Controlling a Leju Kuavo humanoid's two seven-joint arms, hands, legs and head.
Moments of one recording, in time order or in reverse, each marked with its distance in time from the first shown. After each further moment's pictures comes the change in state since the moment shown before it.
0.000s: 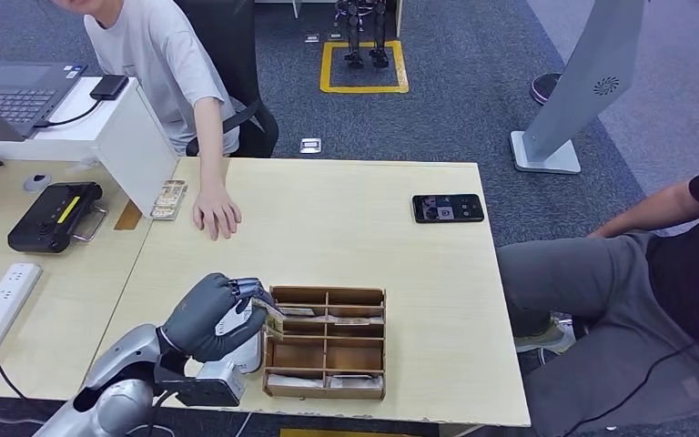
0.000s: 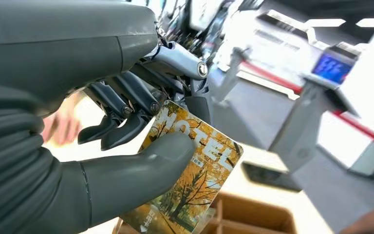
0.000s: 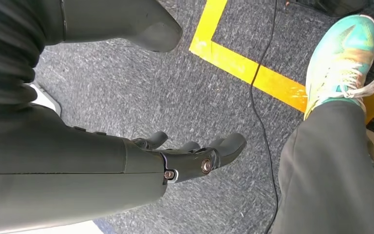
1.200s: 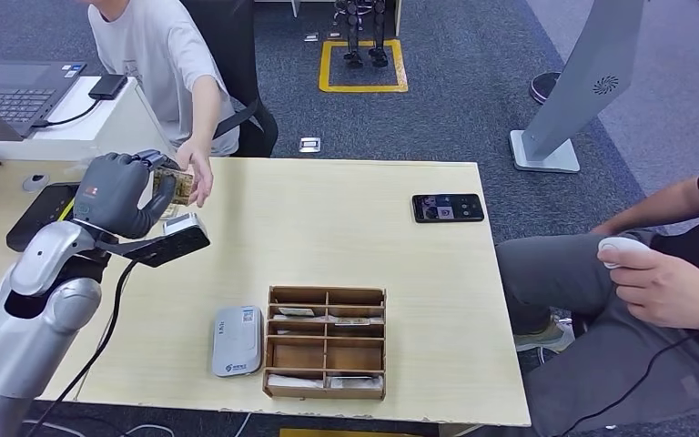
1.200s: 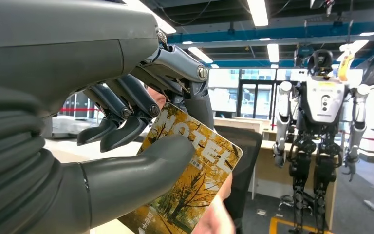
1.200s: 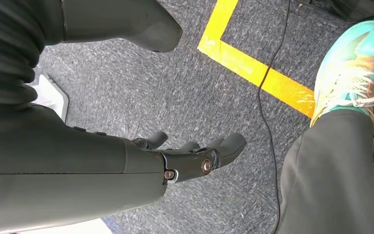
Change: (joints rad) left arm -0.305 0.038 0.183 0.164 -0.335 0.029 0.306; right arm -0.001 0.008 0.025 0.001 0.039 -0.002 0.043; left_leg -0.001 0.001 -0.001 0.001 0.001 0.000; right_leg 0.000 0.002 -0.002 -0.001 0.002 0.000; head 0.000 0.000
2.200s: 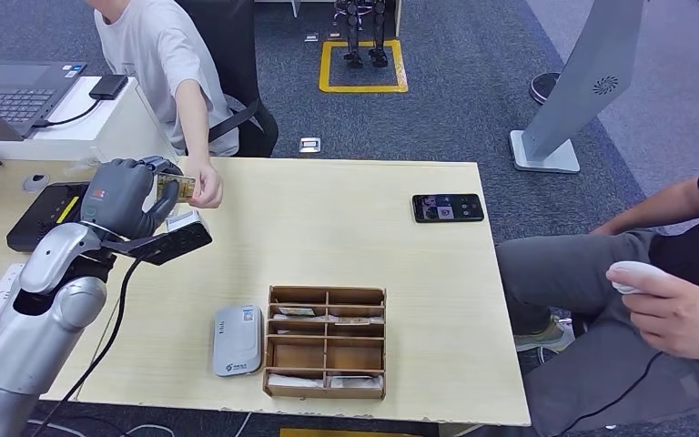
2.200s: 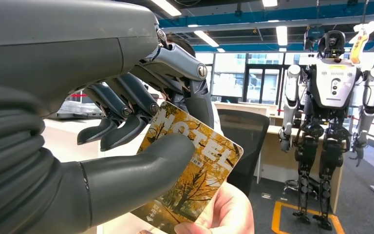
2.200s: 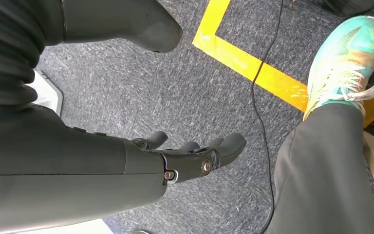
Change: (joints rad) left arm -0.007 -0.010 -0.008 0.062 0.034 0.000 0.000; right arm -0.005 0.000 0.002 0.002 -0.011 -0.019 -0.017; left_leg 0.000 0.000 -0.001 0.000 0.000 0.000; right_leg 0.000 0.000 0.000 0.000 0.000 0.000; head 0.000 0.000
